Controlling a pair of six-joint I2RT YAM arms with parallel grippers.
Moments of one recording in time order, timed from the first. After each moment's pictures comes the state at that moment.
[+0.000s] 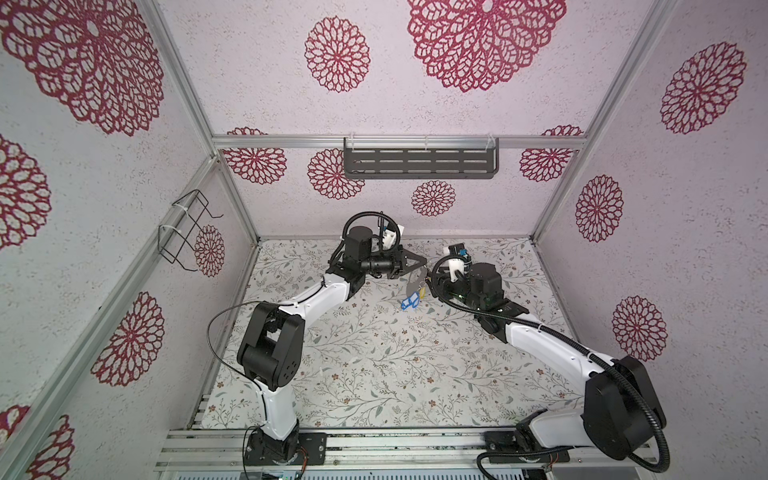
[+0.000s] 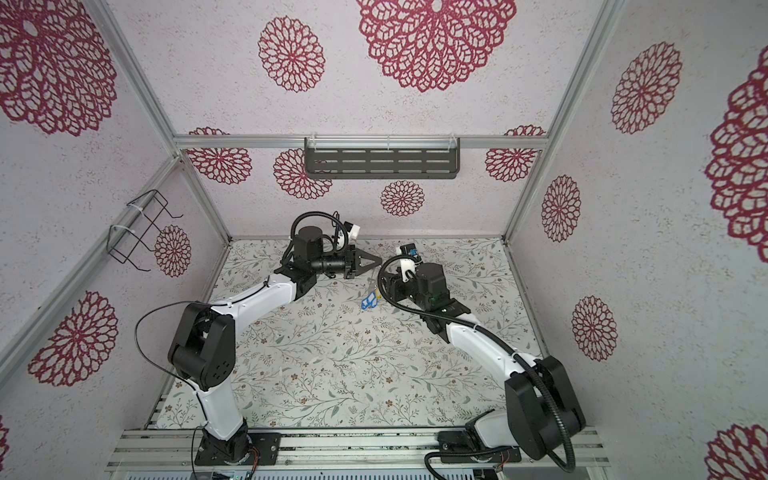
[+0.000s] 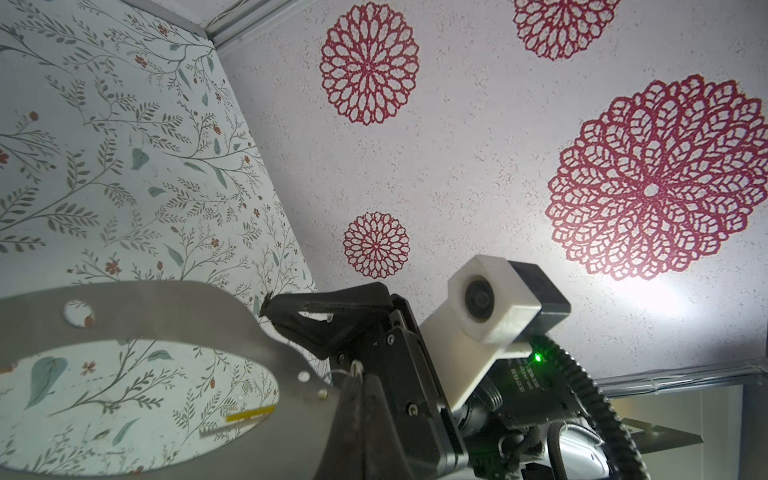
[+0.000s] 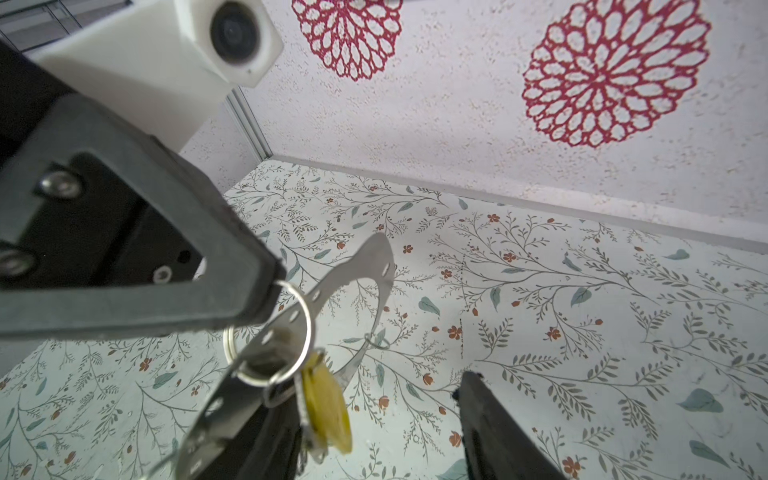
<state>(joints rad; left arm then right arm) -0.47 1.87 1.41 0.29 0.93 -1.03 0.50 1.39 0.93 0.17 -0.13 0.18</state>
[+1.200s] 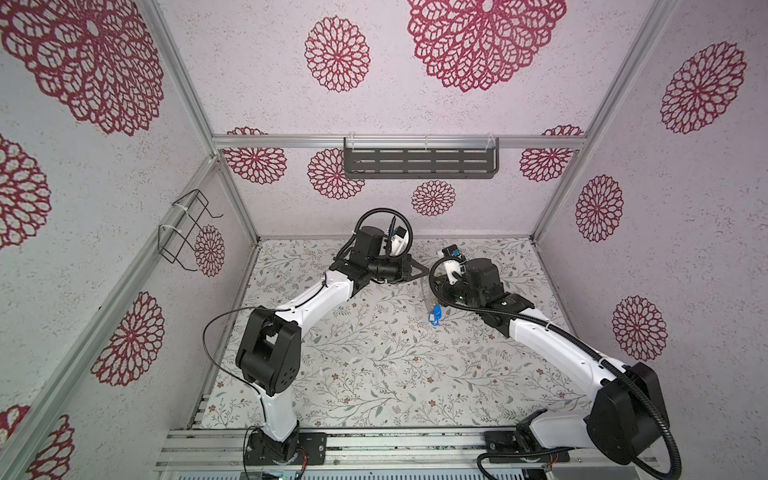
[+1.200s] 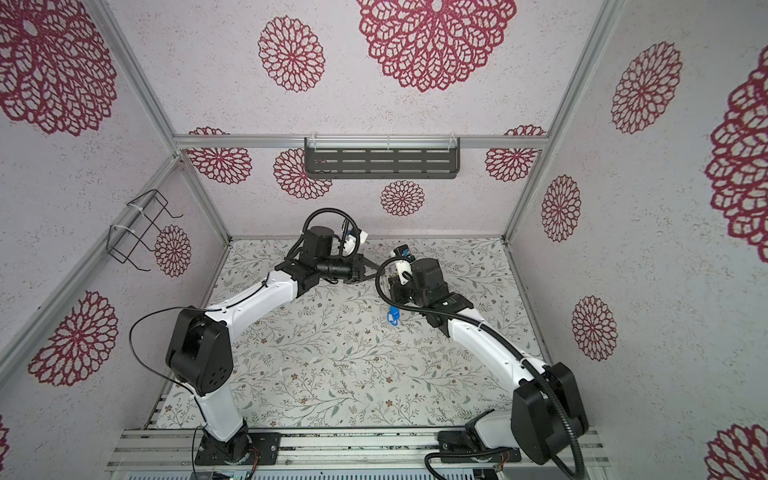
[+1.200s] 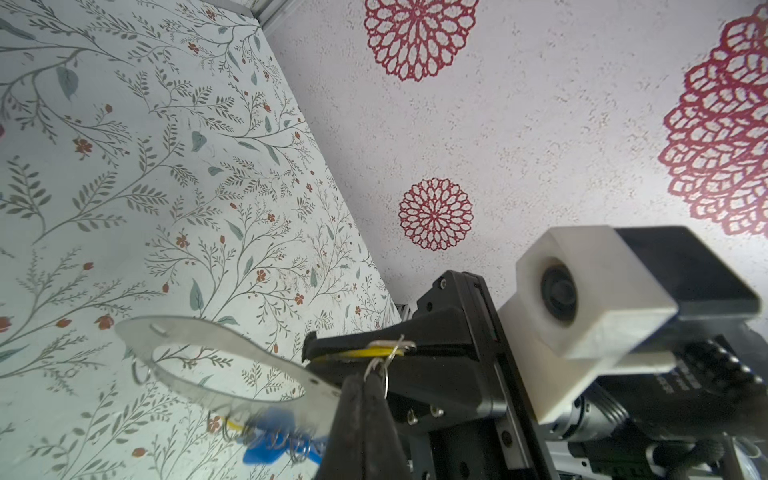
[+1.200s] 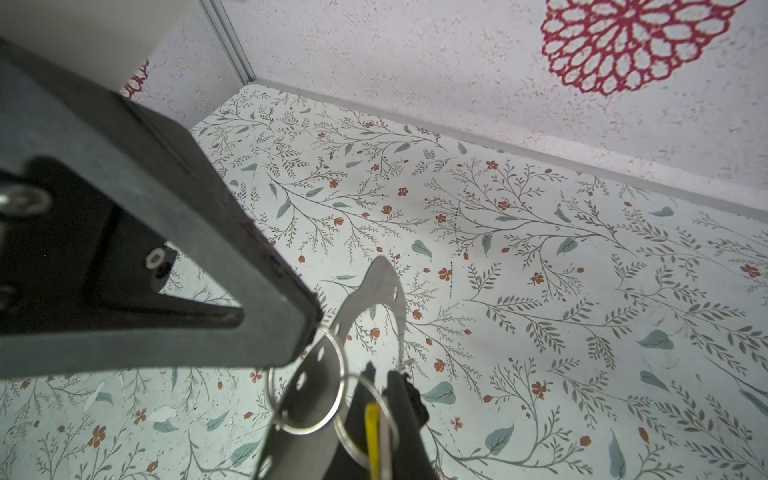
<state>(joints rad) -0.52 1.83 1.49 -0.11 0.80 -0.66 0.52 1.35 1.04 -0.19 -0.11 0.09</state>
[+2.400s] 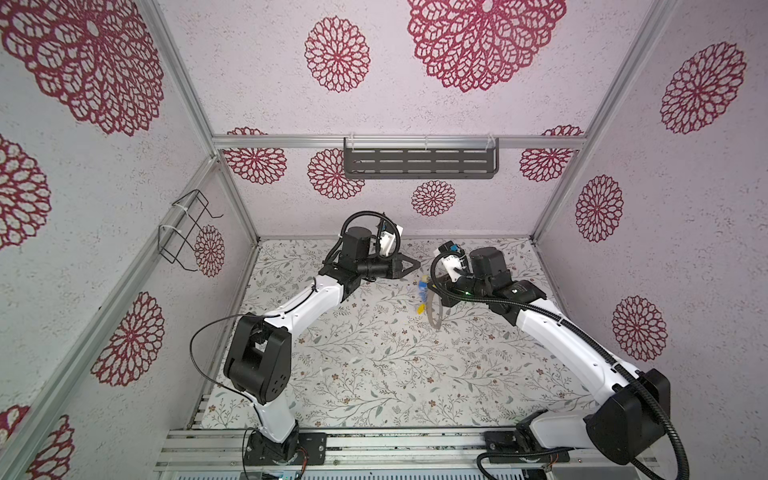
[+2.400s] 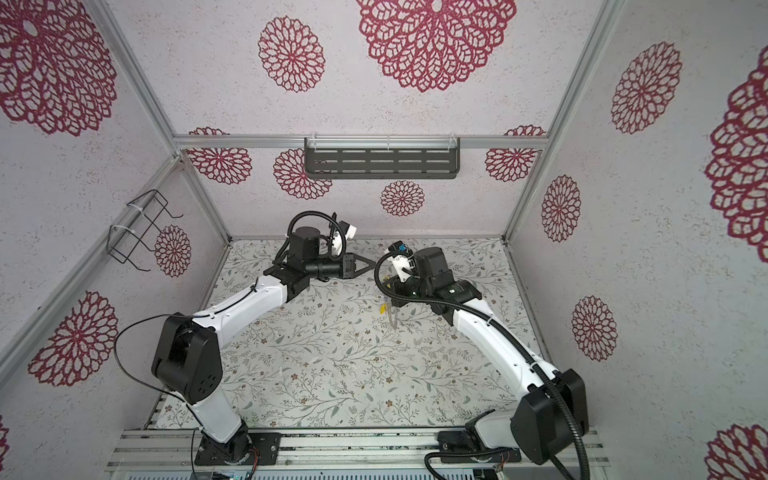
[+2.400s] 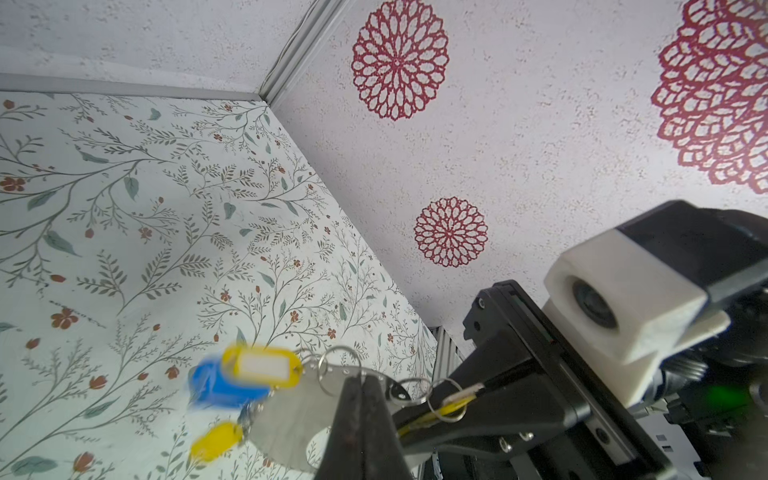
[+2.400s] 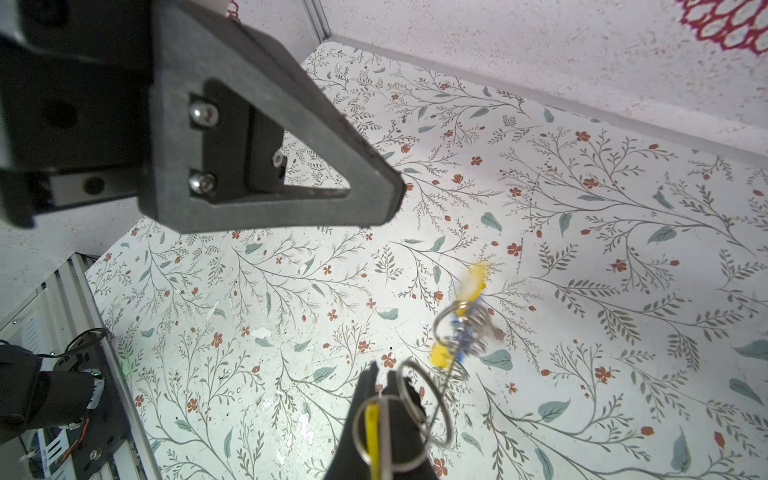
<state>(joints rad) -0.49 1.77 1.39 0.03 0.78 -0.56 0.49 1.35 1.21 -0.47 -0.35 0.05</state>
